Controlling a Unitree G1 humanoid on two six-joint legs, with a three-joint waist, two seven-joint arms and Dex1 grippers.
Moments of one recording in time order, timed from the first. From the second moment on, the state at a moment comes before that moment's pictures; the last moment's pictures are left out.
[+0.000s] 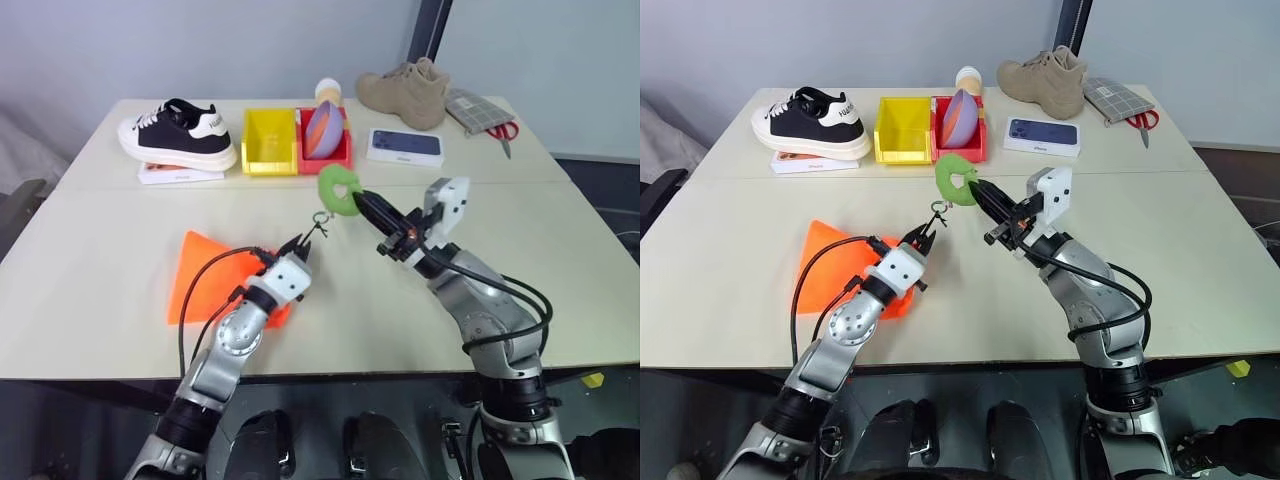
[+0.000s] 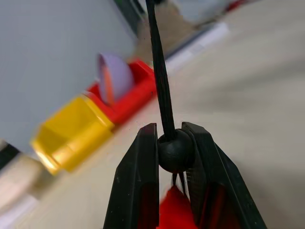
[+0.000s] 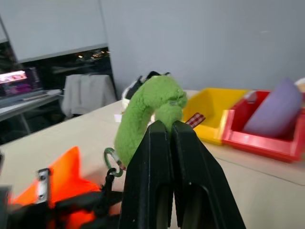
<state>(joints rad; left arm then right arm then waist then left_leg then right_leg) -0.17 0.26 -0.24 -0.07 0.26 -0.14 -0.22 -0.38 -0.26 -0.03 -0.31 0.52 0.41 0.46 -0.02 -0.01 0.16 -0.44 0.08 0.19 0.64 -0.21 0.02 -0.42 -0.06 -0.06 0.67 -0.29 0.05</state>
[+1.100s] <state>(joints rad) -0.04 0.58 -0.13 -0.18 0.04 -0.05 -0.59 -0.50 -0.26 0.00 -0.04 0.29 0.36 0.41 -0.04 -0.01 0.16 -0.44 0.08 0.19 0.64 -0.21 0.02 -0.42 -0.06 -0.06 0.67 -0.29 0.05</state>
